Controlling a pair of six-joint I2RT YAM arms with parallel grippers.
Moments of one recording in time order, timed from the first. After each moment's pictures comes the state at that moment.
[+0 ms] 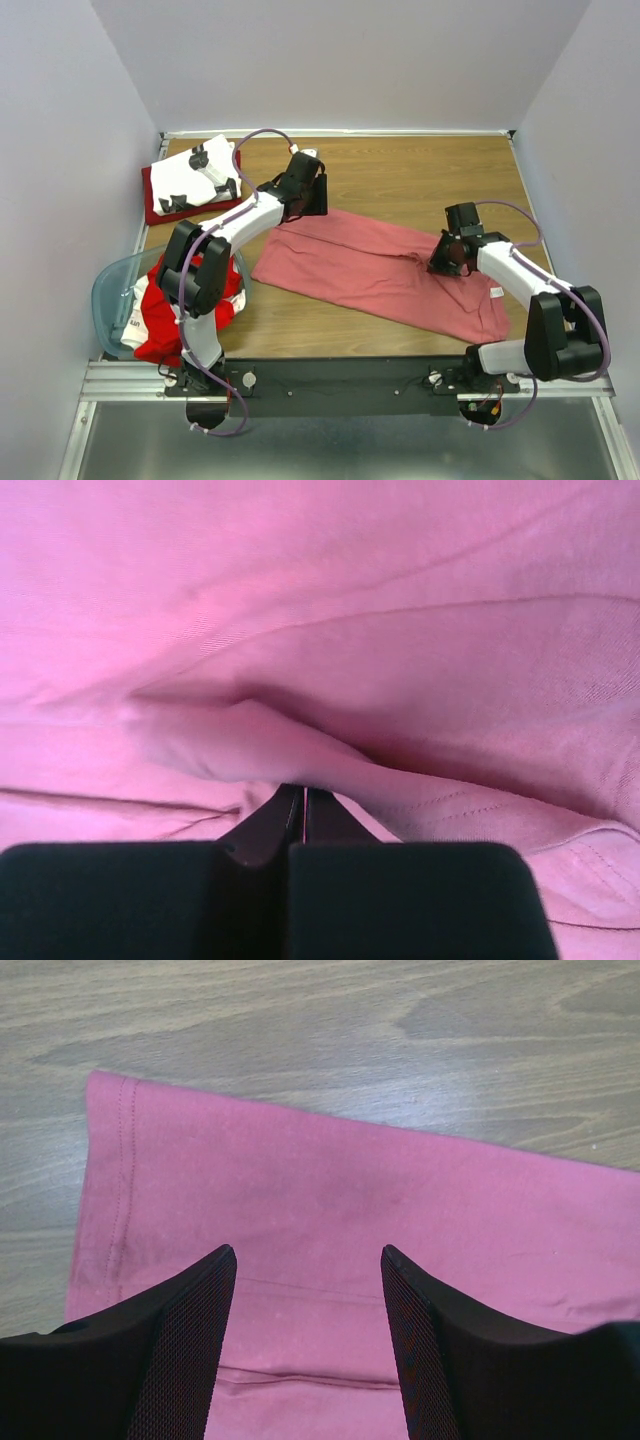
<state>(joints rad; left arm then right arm) -0.53 1.85 1.37 -0.32 -0.12 -0.43 0.17 1.36 0.73 -0.49 0.02 0.64</state>
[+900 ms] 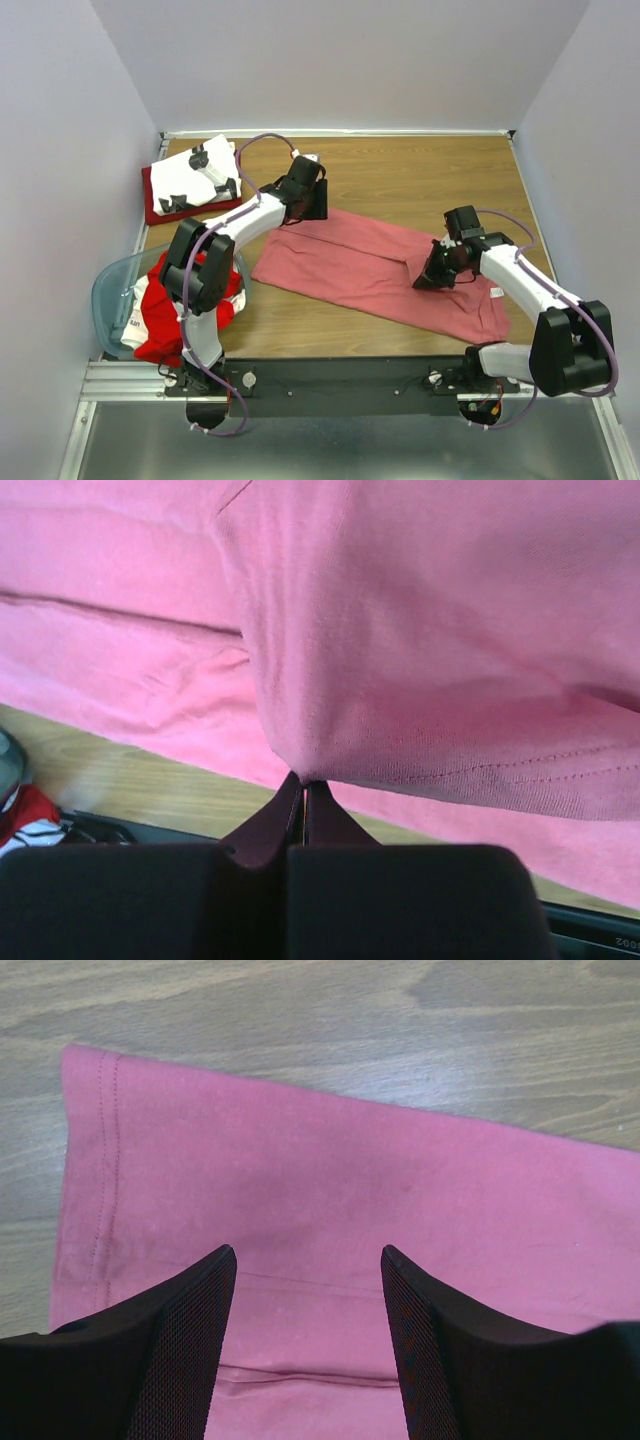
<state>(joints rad) -0.53 1.87 1.36 -0.32 -0.10 -0.43 0.20 1.28 0.75 -0.71 -0.28 0.64</state>
